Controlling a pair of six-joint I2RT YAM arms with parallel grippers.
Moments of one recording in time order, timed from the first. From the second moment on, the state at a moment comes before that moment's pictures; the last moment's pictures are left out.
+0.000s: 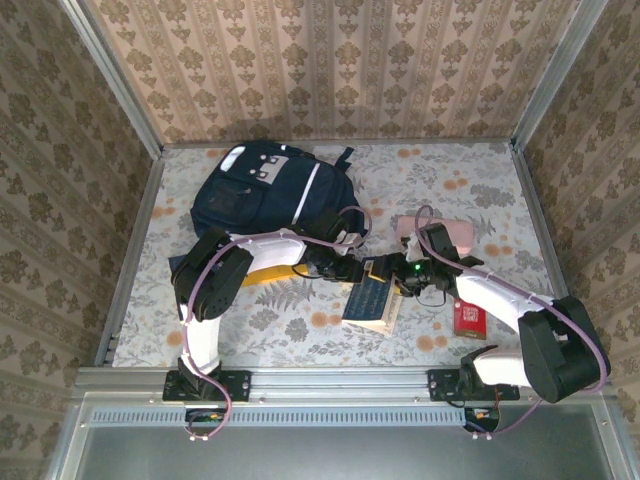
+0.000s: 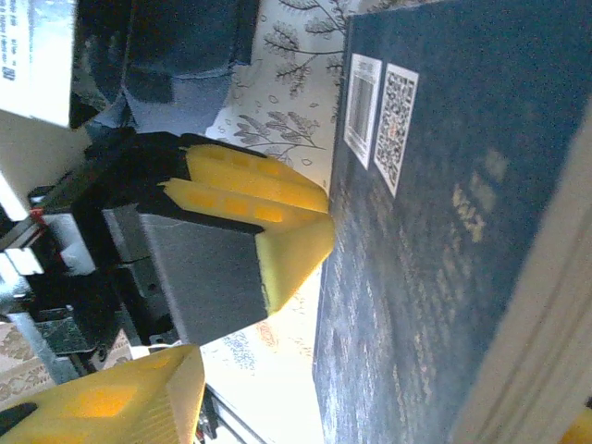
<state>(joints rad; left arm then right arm) -0.81 1.95 1.18 -0.33 0.56 -0.51 0.33 1.30 0.58 -0.22 -0.60 0.84</state>
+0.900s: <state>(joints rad) -0.77 1.86 1.15 -0.38 0.55 -0.50 0.32 1.19 0.60 -0.37 -0.55 0.78</state>
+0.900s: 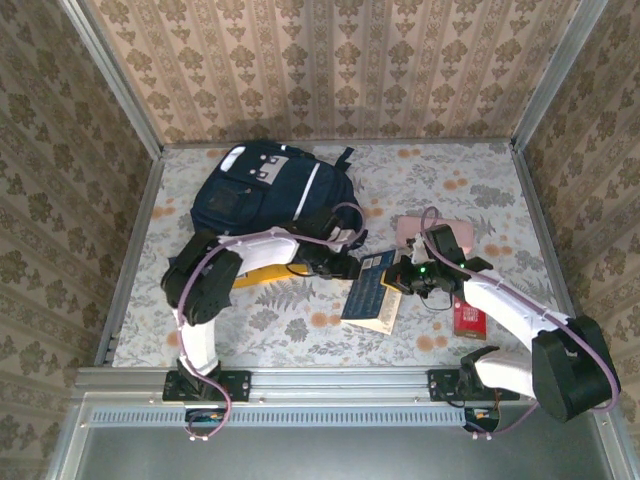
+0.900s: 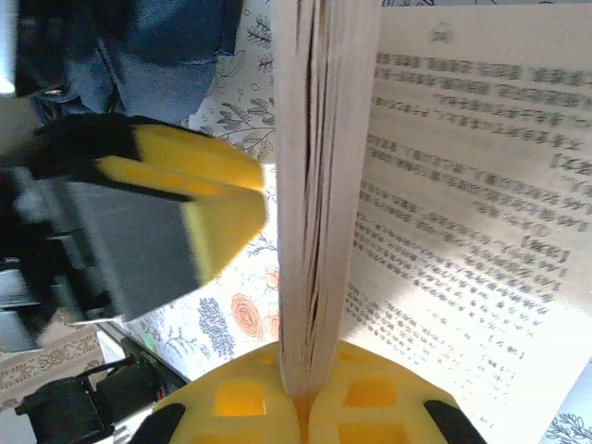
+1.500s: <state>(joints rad) -0.54 1.39 1.01 -0.33 0.77 -0.59 0.32 0.94 0.61 0.07 -0.78 0.98</state>
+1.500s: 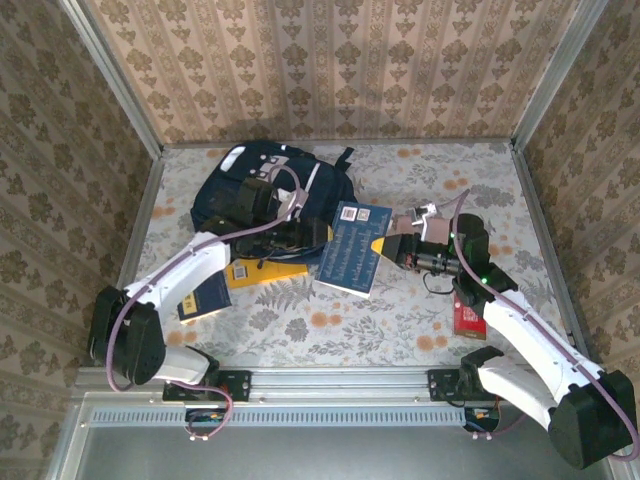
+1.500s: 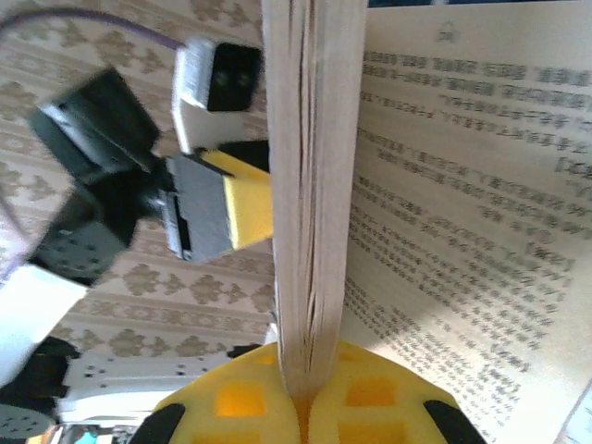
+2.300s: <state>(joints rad) -0.56 1.26 0.94 0.01 1.03 -0.77 0.32 0.95 0.69 0.04 -0.84 0.94</state>
